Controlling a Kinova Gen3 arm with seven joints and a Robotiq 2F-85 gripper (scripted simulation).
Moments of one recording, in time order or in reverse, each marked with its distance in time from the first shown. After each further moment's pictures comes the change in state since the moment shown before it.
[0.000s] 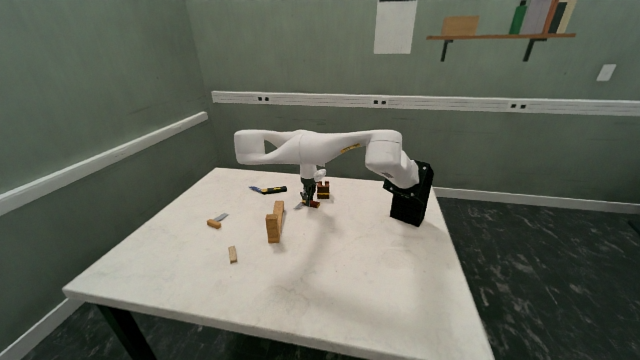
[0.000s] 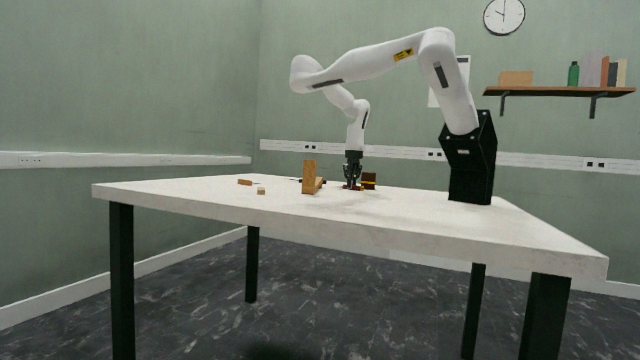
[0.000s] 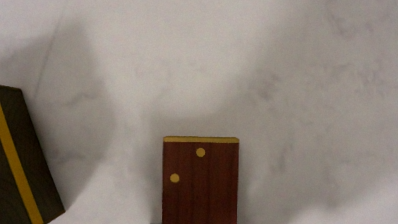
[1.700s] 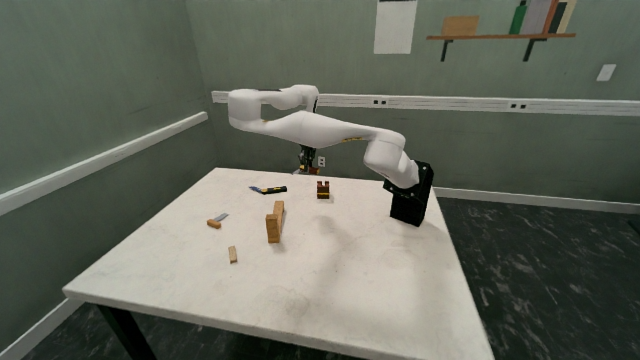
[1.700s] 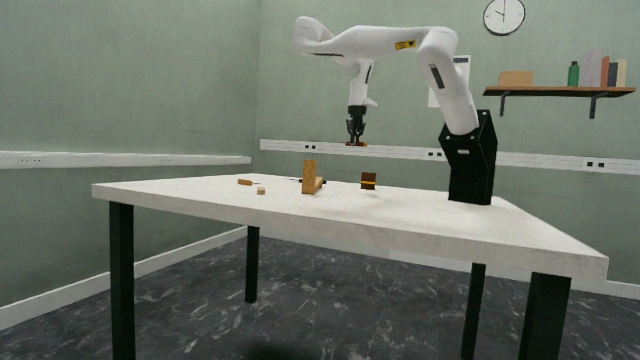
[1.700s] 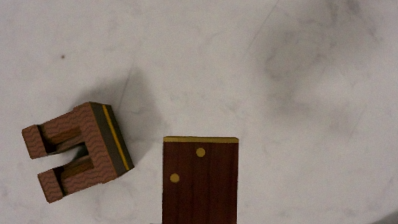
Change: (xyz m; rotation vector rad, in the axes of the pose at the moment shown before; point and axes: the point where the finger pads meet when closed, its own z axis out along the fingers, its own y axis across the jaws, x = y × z) arm 0.000 0.000 -0.180 0.000 0.000 0.000
